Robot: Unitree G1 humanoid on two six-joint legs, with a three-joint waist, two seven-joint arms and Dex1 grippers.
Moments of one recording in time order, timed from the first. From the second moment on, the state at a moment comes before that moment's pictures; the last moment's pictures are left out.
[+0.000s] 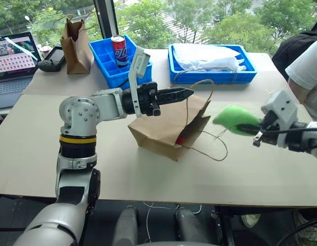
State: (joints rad) left arm -0.94 0.33 0.10 0.02 -1.02 1.19 -0.70; right arm -0.28 -1.03 -0.18 -0.47 0.58 0.84 0.82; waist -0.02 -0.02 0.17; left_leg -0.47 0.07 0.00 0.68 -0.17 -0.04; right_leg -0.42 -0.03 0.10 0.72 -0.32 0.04
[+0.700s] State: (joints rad) left arm -0.96 0.26 0.09 0.01 -1.02 1.20 -0.69; right arm -0.58 -0.69 0.24 -0.36 0.44 0.91 0.71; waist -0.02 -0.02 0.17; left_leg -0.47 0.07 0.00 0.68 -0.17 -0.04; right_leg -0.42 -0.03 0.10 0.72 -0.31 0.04
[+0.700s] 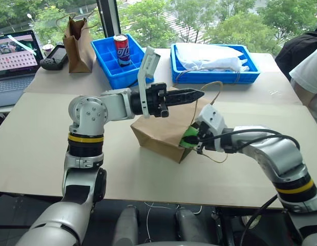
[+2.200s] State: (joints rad) left arm -0.98 0.31 0.11 0.04 -1.01 1.18 -0.69; right arm -0.18 -0.45 -0.69 -0.59 0.97 1.51 0.45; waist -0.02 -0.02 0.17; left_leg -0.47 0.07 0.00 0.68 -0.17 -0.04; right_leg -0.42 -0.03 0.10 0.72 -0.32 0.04
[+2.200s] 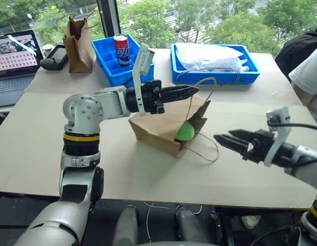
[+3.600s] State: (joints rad) left arm -0.98 0.36 0.12 0.04 -0.97 1.15 -0.69; right arm -0.17 0.00 -0.50 -0.37 1.44 0.83 -0.11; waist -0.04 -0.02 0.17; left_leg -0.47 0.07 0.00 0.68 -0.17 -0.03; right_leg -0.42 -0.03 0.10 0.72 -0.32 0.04
